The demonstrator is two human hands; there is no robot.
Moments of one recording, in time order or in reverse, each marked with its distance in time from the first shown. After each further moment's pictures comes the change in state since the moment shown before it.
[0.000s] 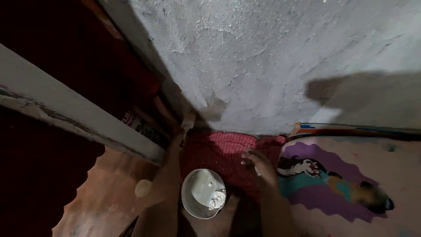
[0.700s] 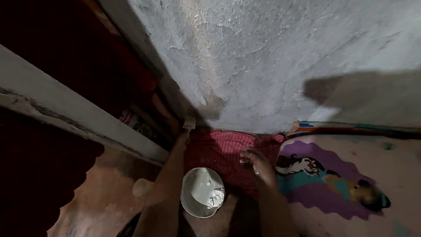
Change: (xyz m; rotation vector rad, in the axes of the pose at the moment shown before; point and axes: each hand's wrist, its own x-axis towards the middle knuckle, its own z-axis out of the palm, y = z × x) left_hand 0.000 -0.001 0.025 0.052 0.001 0.027; right_hand 0.001 0.000 0.001 -0.033 0.007 -0.003
